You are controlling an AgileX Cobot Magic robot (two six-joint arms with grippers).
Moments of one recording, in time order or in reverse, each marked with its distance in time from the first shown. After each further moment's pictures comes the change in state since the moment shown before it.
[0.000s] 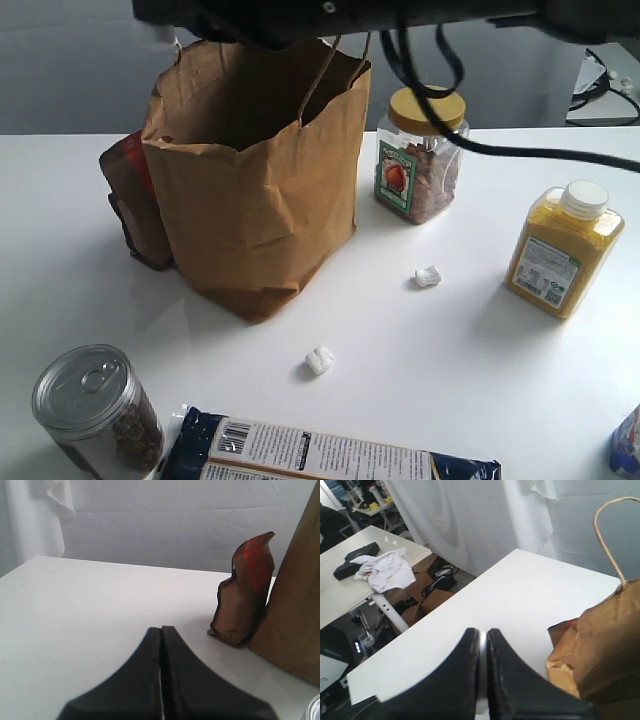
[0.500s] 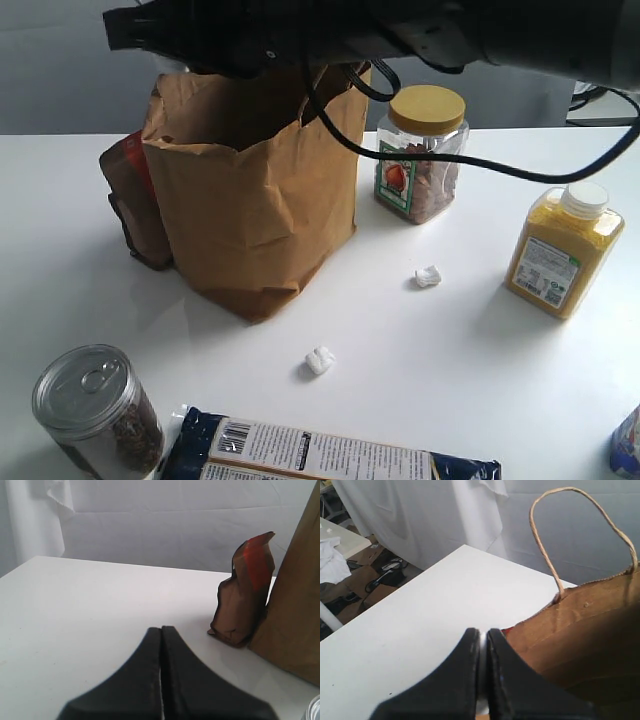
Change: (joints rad) left arm 0.000 0.000 0.000 0.000 0.000 0.000; right arm -0.008 0.204 -0.113 -0.252 -0.123 0.142
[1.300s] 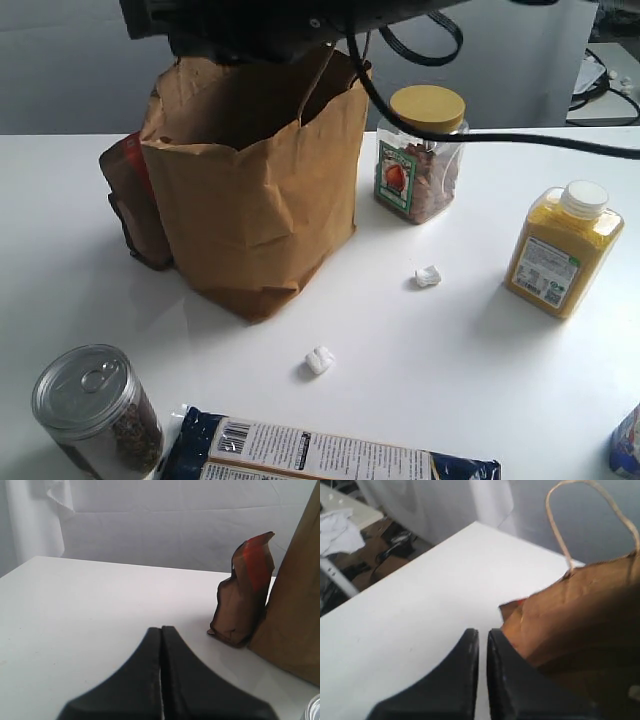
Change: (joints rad) left arm 0.000 0.000 0.000 0.000 0.000 0.000; right arm -0.012 -0.111 -0.002 -0.148 0.239 0.116
